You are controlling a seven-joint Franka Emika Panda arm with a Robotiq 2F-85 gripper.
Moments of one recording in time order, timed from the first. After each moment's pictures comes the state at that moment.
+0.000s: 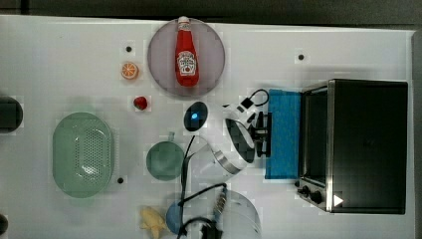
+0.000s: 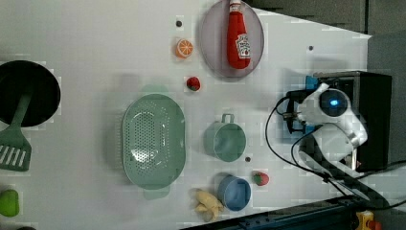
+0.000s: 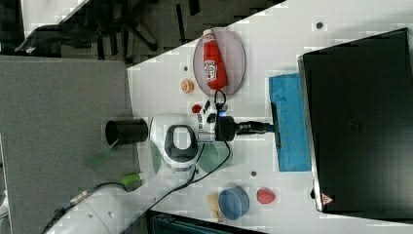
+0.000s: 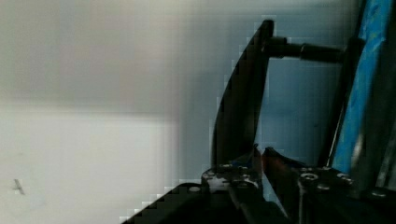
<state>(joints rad) 0.12 0.45 -0.18 -2.25 -0.80 0.83 -0.22</state>
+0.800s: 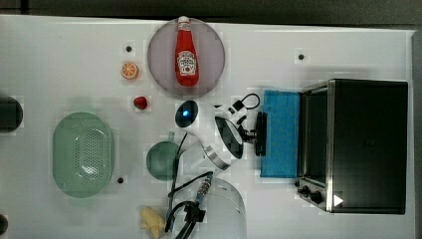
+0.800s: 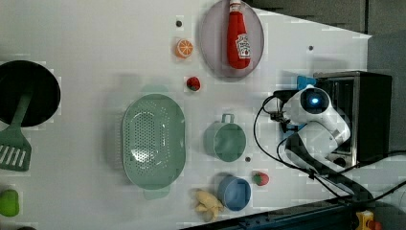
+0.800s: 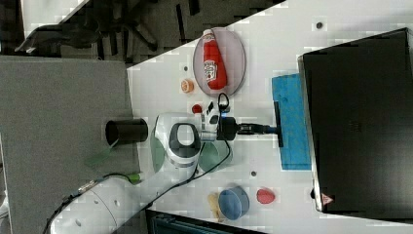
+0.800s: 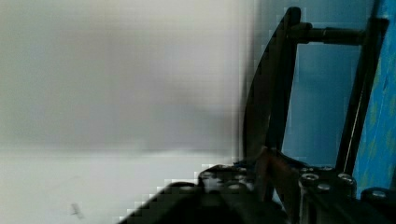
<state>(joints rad) 0.17 0.52 -0.19 -2.21 -0.70 0.83 -0.14</state>
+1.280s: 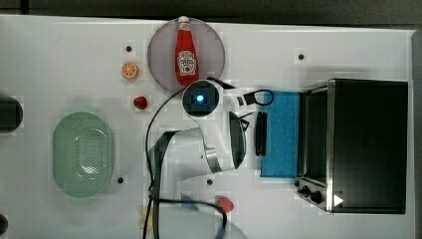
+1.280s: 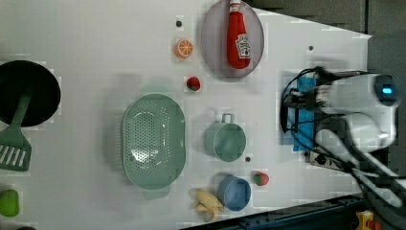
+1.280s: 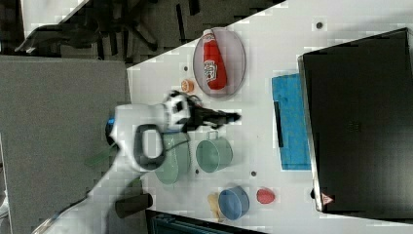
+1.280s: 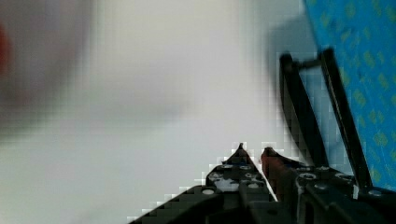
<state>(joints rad) 0.18 0.26 -0.18 -2.21 -0.25 0.84 -0.13</state>
